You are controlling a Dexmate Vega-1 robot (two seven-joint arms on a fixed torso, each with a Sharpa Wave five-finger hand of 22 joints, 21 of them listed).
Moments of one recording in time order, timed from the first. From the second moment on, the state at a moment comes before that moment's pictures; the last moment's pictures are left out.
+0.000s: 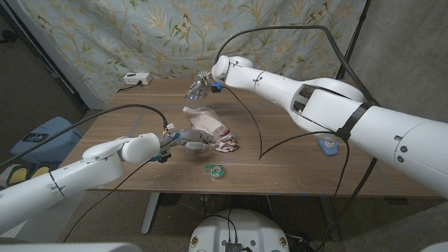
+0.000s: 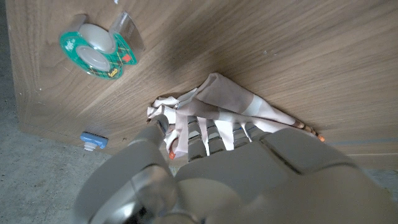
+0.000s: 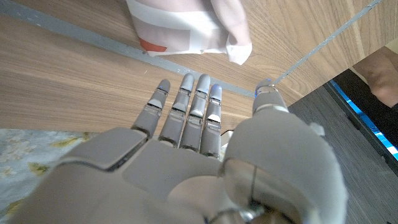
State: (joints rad) left arm 1.01 1.15 0.51 -2.08 0.24 0.17 -0.26; left_hand 0.45 0.18 0.61 -0.07 0.19 0.32 -0.06 0.19 0.18 0.12 -0.03 0.20 0.19 -0.08 0.09 0.18 0.17 -0.15 0.06 0.21 0.19; right arm 0.10 0.07 -1.14 -0.77 -0.10 -0.33 0.42; right_hand 0.86 0.04 0.14 -0.12 0.22 0.66 0.07 0.19 0.20 0.63 0.06 0.44 0.26 0.56 0.04 0.26 0.37 0.38 0.15 0.19 0.17
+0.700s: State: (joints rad) left arm 1.02 1.17 0.51 -2.10 0.21 0.19 -0.28; left_hand 0.45 0.18 0.60 -0.07 0.19 0.32 -0.06 0.19 0.18 0.12 -0.03 0.20 0.19 -0.08 0.09 0.18 0.17 -0.15 0.06 0.21 0.19; right arm 0.05 -0.03 -1.12 -0.96 -0.09 -0.43 0.41; right_hand 0.86 0.05 0.14 -0.12 0.22 0.65 0.07 0.19 0.20 0.62 0.06 0.42 0.25 0.54 0.05 0.25 0.37 0.38 0.15 0.19 0.17
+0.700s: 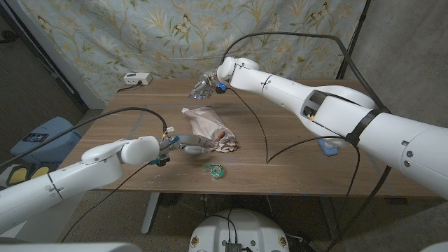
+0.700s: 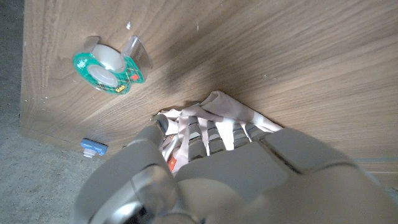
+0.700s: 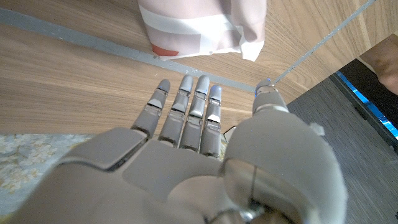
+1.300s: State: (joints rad) left arm 1.06 1.20 0.49 -2.12 0.18 0.20 -0.26; left_hand 0.45 0.18 0.60 -0.07 0.19 0.32 -0.06 0.19 0.18 0.12 -0.03 0.20 0.19 -0.08 0.09 0.18 0.17 -0.15 0.06 0.21 0.19; right arm 0.02 -0.09 -1.13 -1.06 -0.08 -0.48 0.39; right_hand 0.80 0.08 0.12 -0.09 0.22 0.65 0.07 0.19 0.20 0.61 0.06 0.41 0.24 0.52 0.03 0.25 0.36 0.37 0.15 0.19 0.17
